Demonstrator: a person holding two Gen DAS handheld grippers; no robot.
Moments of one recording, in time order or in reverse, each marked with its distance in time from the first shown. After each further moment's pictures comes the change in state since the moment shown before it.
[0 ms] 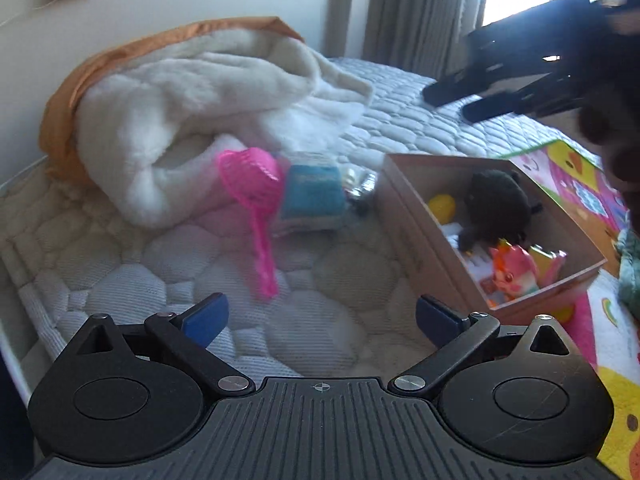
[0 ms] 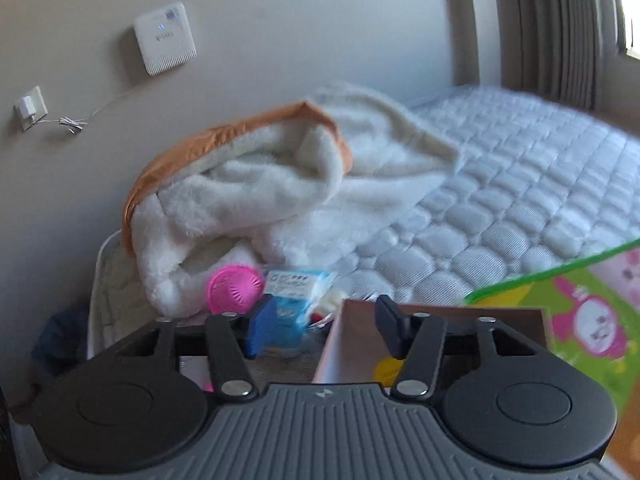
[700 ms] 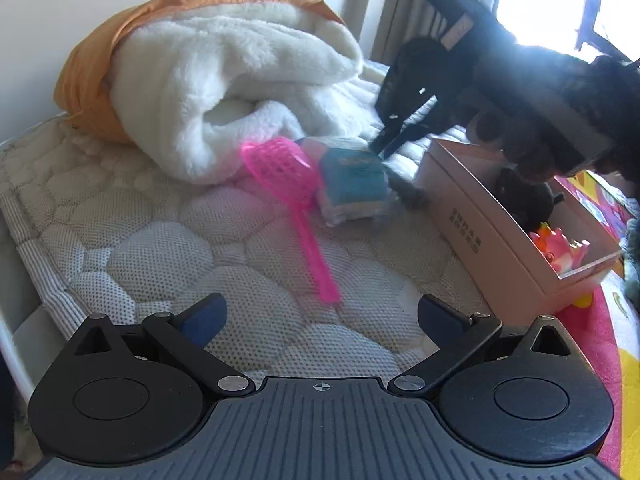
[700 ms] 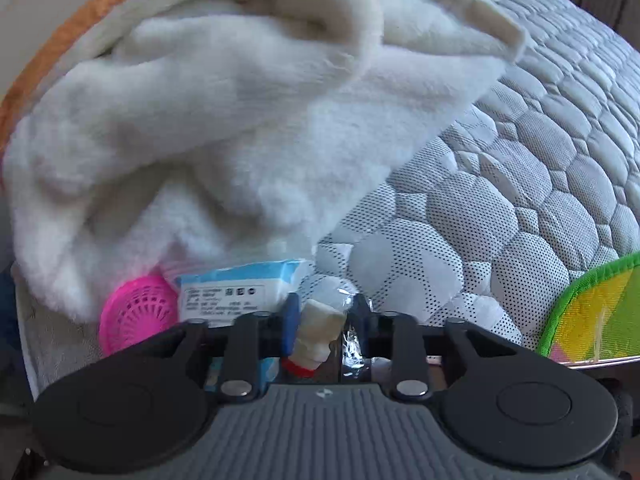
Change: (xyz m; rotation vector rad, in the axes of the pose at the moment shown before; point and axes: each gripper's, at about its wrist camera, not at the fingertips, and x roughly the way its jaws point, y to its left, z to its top) left arm 0.010 0.048 -0.030 -0.054 0.003 -0.060; right arm 0.162 0.033 0.030 -0.031 0.366 -0.117
